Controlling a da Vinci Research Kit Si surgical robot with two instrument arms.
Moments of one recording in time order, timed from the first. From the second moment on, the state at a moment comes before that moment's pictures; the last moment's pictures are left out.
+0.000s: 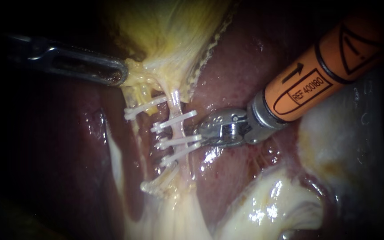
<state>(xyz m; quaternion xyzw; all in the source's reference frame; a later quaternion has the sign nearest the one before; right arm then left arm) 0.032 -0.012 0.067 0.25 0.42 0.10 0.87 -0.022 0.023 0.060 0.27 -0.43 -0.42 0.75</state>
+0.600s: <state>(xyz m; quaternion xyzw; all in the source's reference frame) 0.026 -0.009 0.063 0.29 0.41 0.14 0.85 -0.022 0.023 0.060 0.27 -0.43 -0.42 0.75</state>
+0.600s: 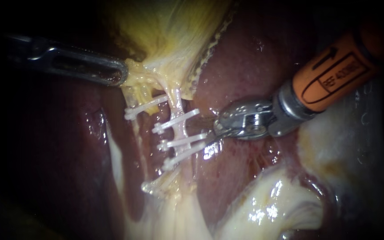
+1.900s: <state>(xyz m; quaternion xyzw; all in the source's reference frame) 0.029 -0.009 0.064 0.47 0.34 0.31 0.75 -0.022 0.023 0.060 0.27 -0.43 -0.42 0.75</state>
